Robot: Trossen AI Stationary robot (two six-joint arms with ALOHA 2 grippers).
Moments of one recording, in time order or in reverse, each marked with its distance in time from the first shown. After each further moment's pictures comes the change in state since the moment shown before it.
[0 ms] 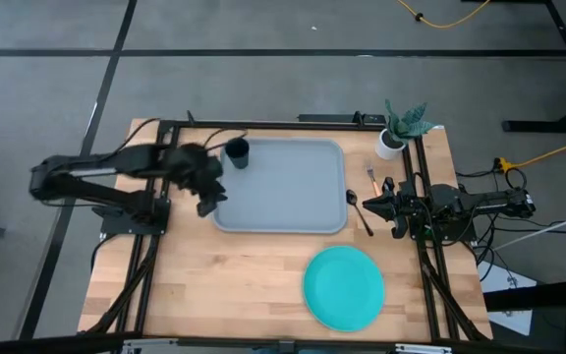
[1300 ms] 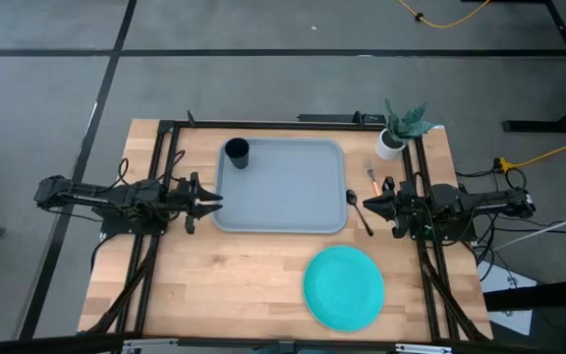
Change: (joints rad) left arm -0.221 -0.786 -0.940 0.943 -0.263 0.093; right arm 0.000 0.000 0.000 0.018 0.000 0.001
